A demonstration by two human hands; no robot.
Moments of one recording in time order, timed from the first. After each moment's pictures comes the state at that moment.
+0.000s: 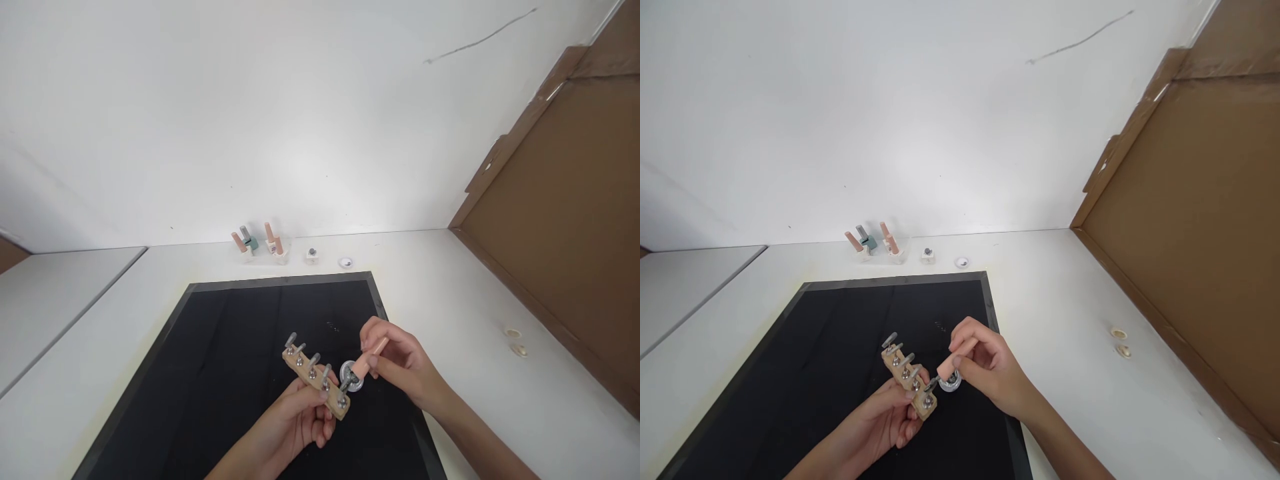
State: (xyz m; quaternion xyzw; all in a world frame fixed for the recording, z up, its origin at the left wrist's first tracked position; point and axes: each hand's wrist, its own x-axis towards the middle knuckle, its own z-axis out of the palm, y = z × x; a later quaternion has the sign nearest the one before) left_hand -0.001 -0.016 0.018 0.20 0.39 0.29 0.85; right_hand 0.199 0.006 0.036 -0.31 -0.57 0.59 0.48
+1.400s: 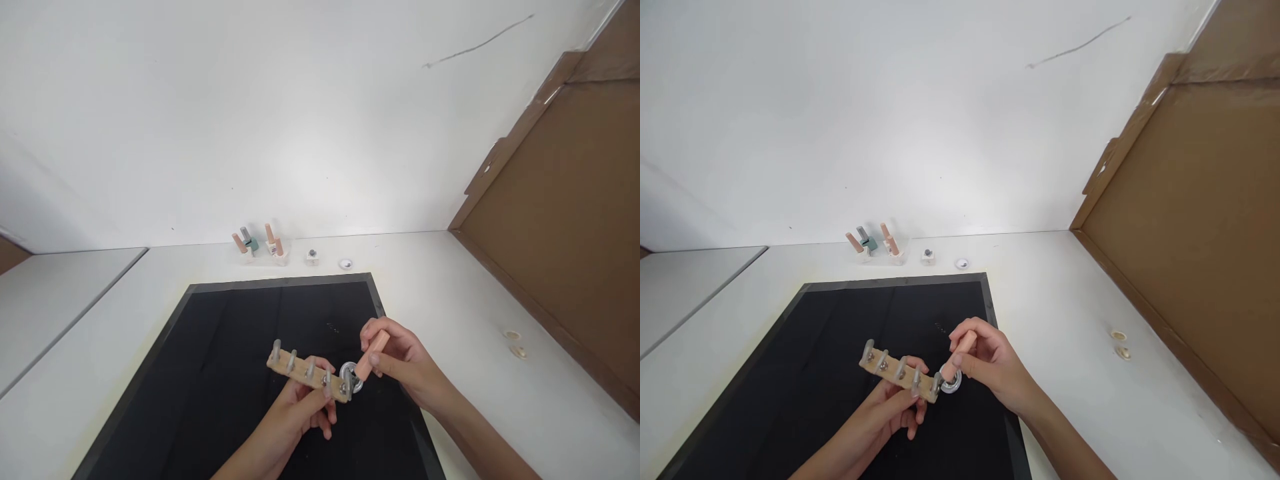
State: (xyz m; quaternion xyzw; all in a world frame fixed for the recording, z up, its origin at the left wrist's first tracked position) left_hand 0.003 -0.018 0.029 0.32 0.43 0.31 0.78; right_hand 0.199 0.006 0.042 -0.34 -0.52 0.63 0.46
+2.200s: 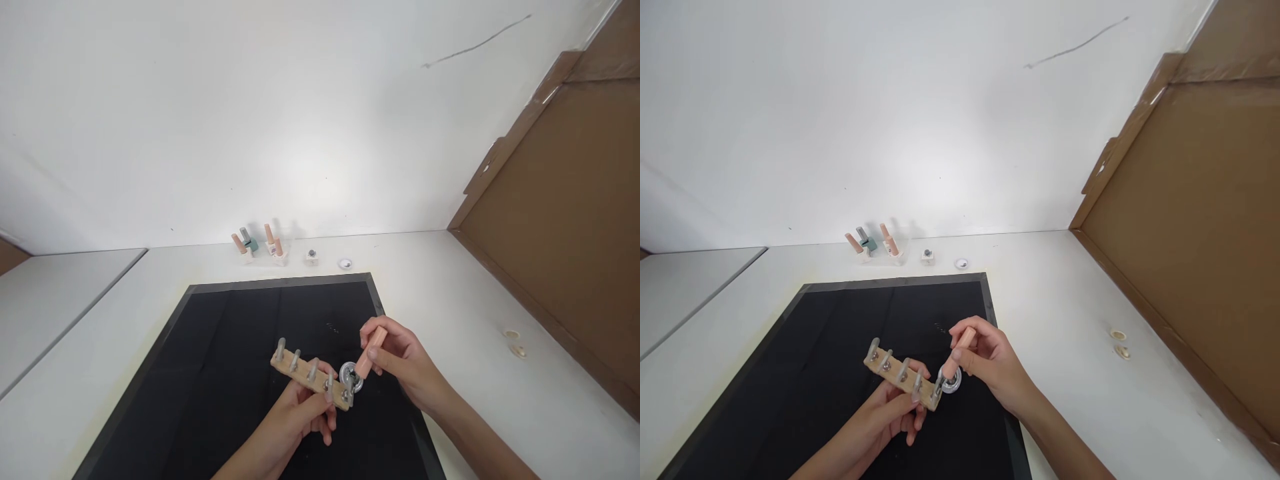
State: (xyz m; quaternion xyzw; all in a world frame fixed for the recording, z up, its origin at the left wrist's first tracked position) left_hand 0.003 -0.019 0.029 0.33 0.43 0.29 0.79; right_hand 0.197 0.007 0.039 -0.37 -0.48 0.64 0.48
